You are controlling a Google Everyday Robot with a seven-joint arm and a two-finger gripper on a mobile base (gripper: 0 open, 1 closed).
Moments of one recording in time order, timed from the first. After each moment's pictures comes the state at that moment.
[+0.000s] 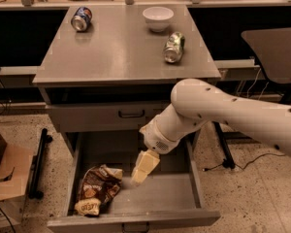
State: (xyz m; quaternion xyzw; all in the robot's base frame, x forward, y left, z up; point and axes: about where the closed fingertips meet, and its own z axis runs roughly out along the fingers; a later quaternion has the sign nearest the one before) arm 0.458 0.015 0.691 -0.62 0.73 0.23 0.18
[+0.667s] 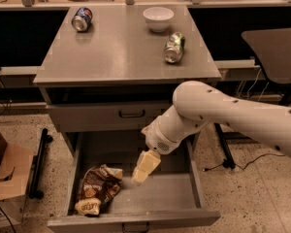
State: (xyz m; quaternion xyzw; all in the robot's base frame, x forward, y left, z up) arm 0.461 0.015 0.682 -0.61 0.73 0.23 0.18
